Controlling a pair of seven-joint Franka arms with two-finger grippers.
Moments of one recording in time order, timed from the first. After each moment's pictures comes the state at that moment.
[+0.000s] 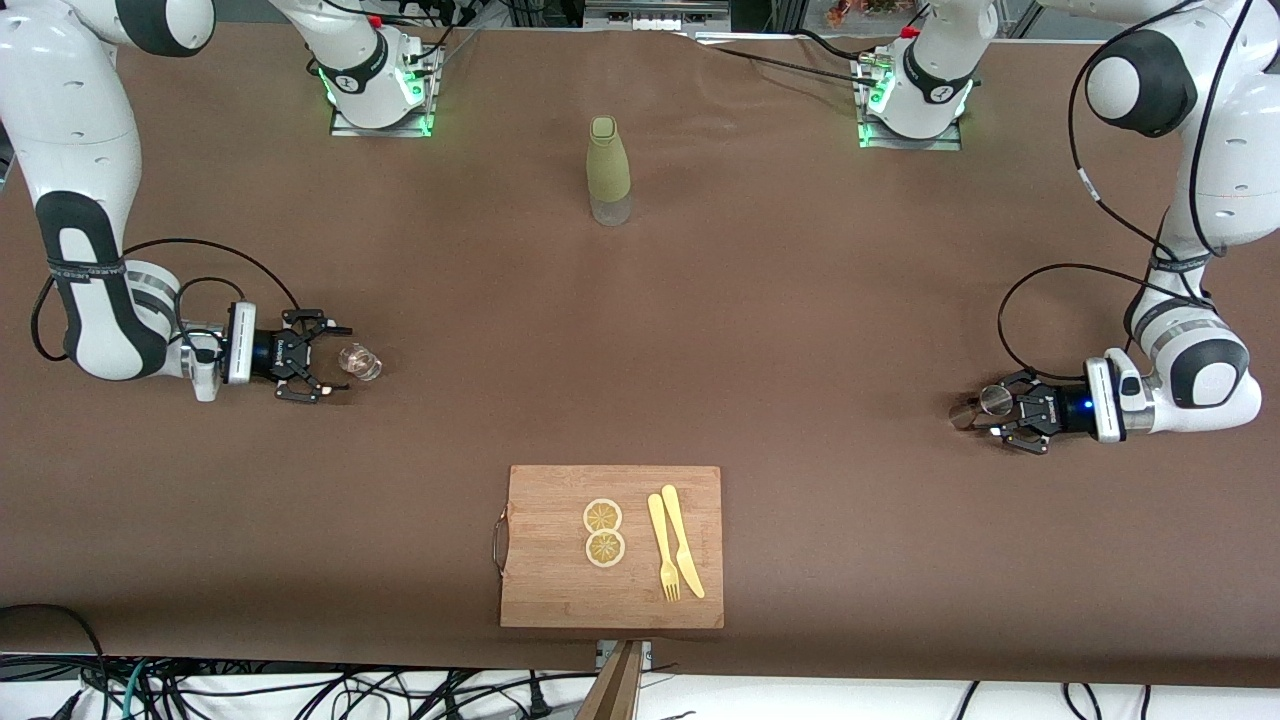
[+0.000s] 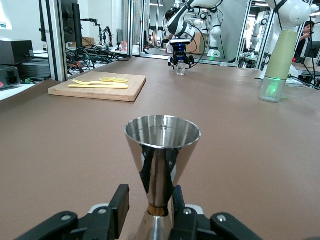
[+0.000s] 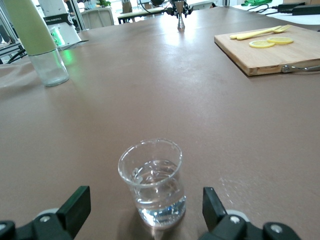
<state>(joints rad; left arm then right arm) 0.40 1.02 0.04 -1.41 -1.11 1.53 2.42 -0.13 0.79 -0.20 -1.82 1.10 1.67 -2.52</state>
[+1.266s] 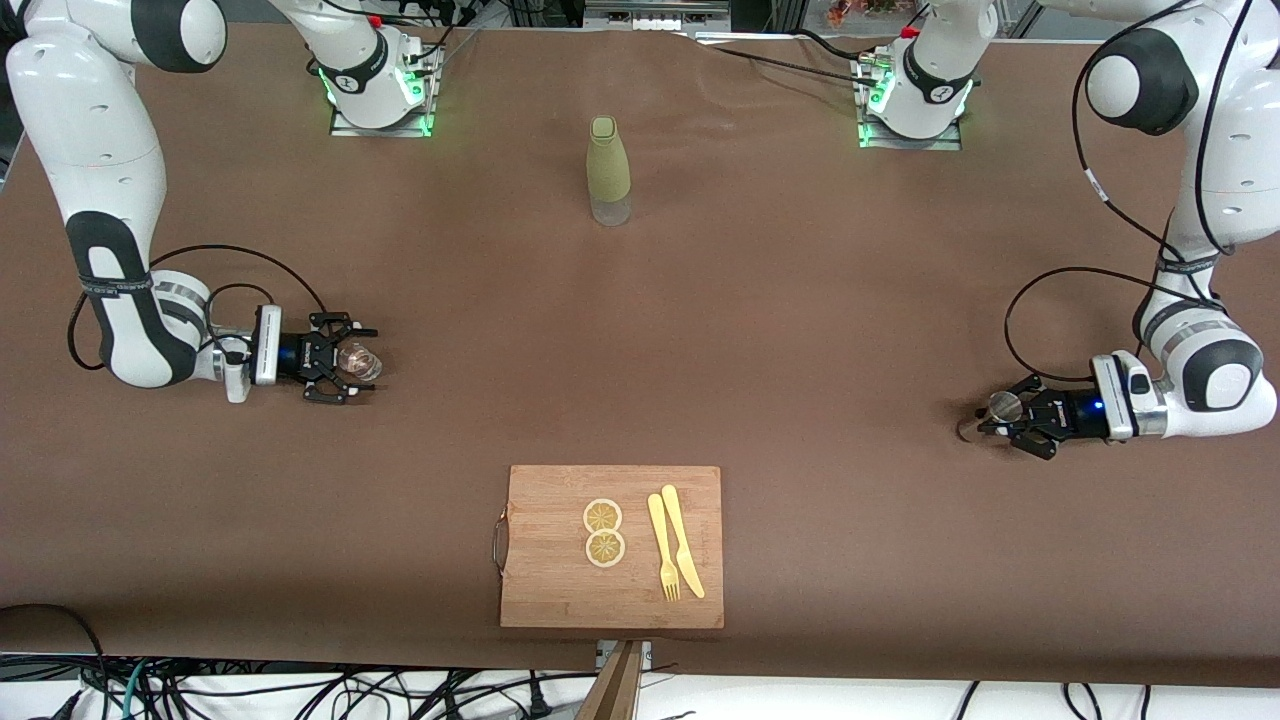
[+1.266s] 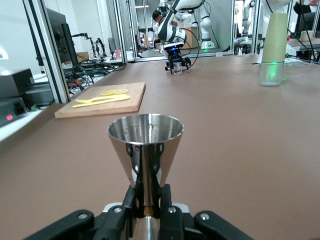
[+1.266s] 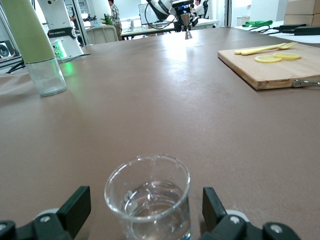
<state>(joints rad) 0.39 1.00 0.04 -1.37 -1.12 1.51 2.55 -0.12 0.83 -0.17 -1.82 1.17 1.66 -2.57</state>
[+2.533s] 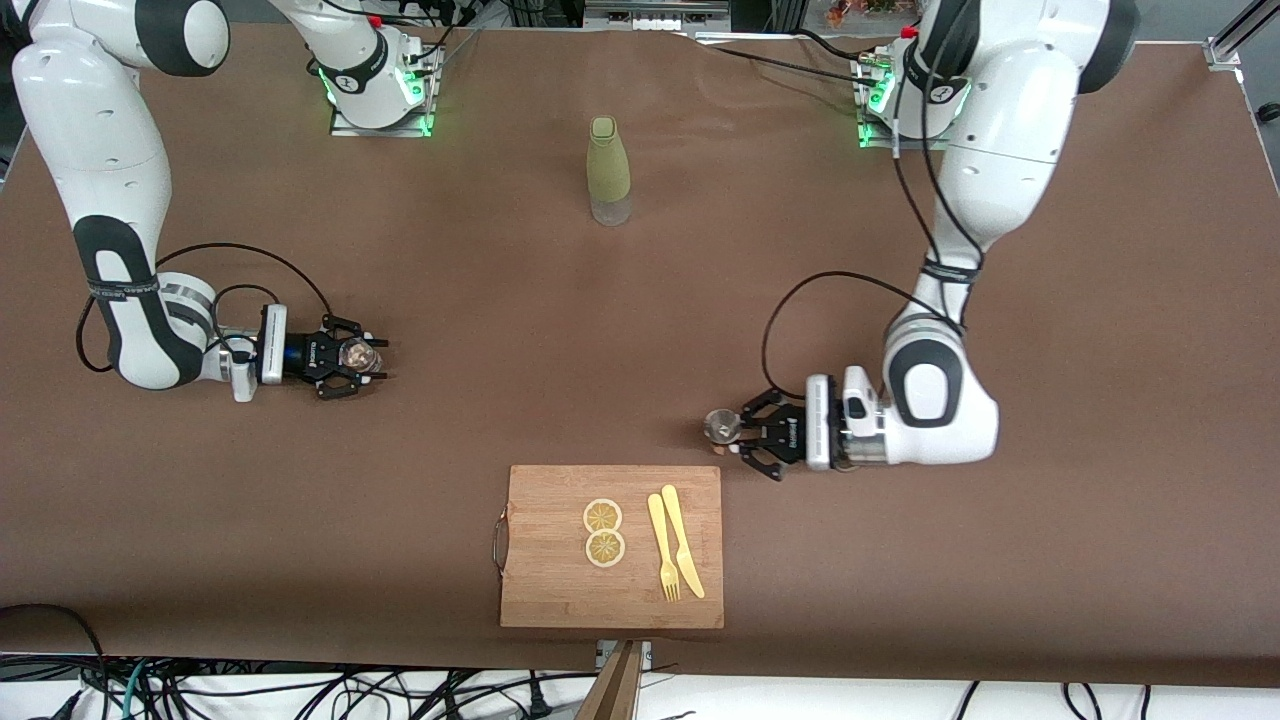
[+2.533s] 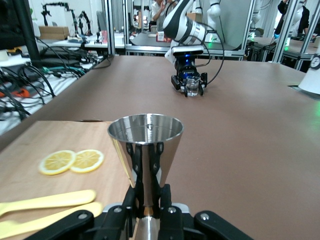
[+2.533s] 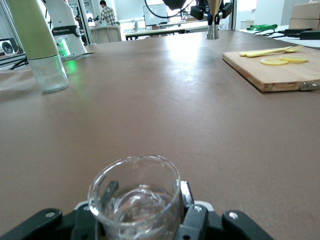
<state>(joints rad) -0.36 0.92 0.10 -1.39 -1.51 1.98 2.19 -0.12 0.84 -0.16 -1.81 1.17 1.65 -2.61</state>
